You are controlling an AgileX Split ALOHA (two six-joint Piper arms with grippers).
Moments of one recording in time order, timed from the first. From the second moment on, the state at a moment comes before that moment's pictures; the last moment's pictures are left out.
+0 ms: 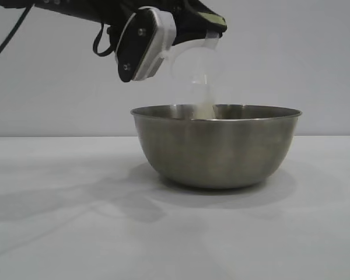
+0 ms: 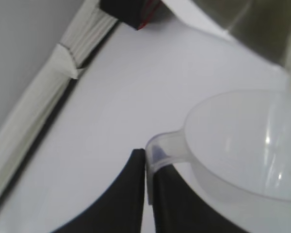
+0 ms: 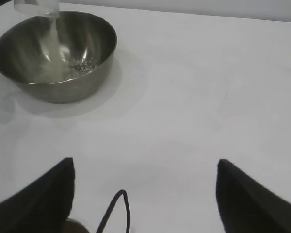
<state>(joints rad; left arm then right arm) -0.46 1.96 -1.09 0.85 -0.98 1.85 0.19 -0.02 -0.49 0.05 1.14 -0.05</state>
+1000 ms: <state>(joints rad) -0.32 1.93 -0.96 -0.26 -0.78 0.22 0.19 -0.02 -0.49 0.04 1.14 -0.05</state>
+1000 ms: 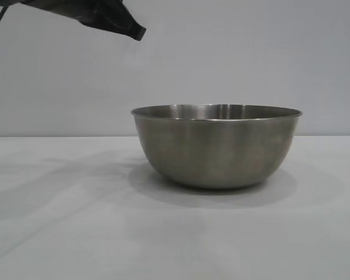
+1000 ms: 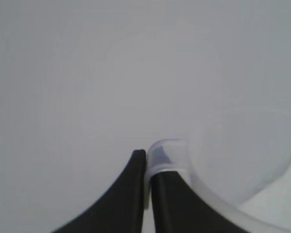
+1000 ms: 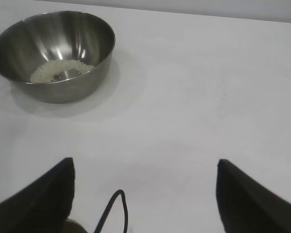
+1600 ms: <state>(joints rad) -0.18 1.93 -0.70 0.06 -0.93 0.01 0.19 -0.02 -0.49 0.04 1.14 -0.04</state>
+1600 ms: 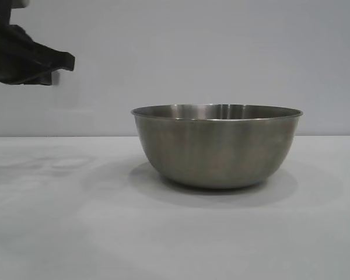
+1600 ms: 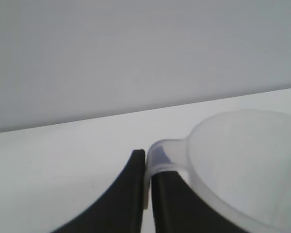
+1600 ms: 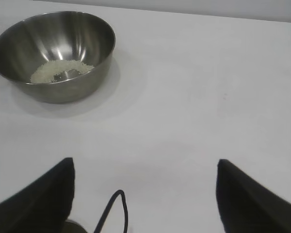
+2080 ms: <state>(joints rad) -0.18 2.10 -0.69 0.05 -1.11 0.02 0.19 -0.02 -0.49 0.04 1.14 -0.04</state>
